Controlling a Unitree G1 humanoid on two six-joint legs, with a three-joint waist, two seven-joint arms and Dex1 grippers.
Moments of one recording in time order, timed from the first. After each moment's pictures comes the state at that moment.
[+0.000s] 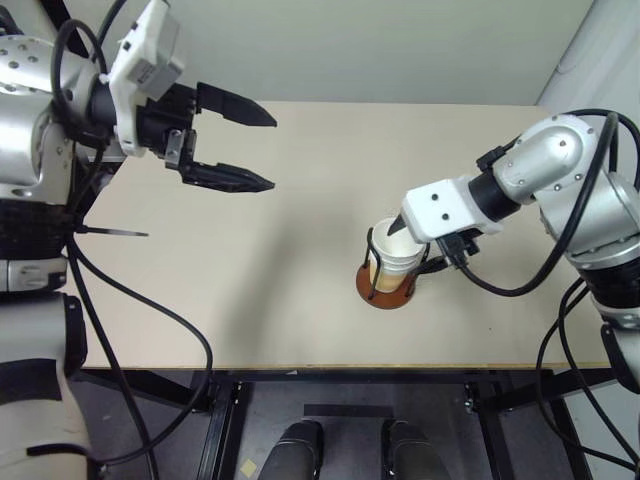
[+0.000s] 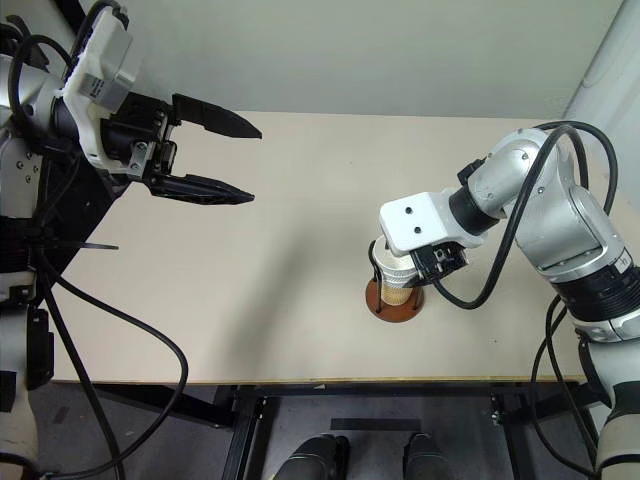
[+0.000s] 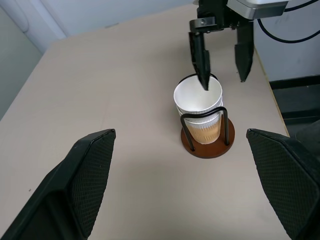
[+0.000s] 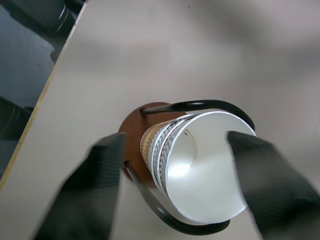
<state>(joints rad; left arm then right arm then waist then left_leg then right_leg) -1.22 0.96 -0.11 0.28 -0.45 0.46 -1.58 -1.11 -0.81 0.38 -0.18 0.08 0.58 1.57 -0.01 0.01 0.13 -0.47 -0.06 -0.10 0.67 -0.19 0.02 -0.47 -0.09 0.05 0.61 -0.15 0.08</state>
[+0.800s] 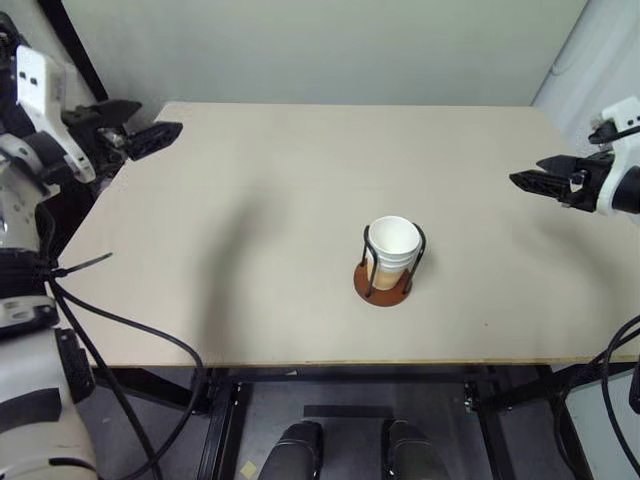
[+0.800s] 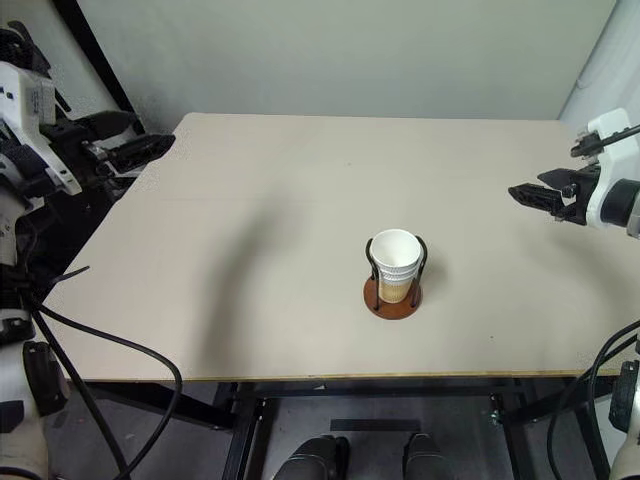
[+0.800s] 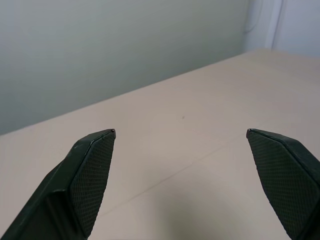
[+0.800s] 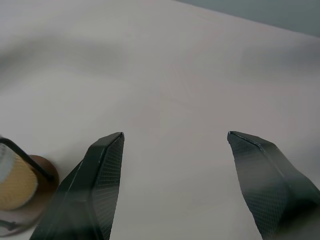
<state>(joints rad) -0.96 0.94 0.26 0.54 -0.39 0.47 -0.98 -0.83 -0.92 -0.21 0.19 0.25 0.91 0.96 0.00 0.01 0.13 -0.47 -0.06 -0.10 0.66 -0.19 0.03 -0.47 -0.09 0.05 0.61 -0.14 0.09</state>
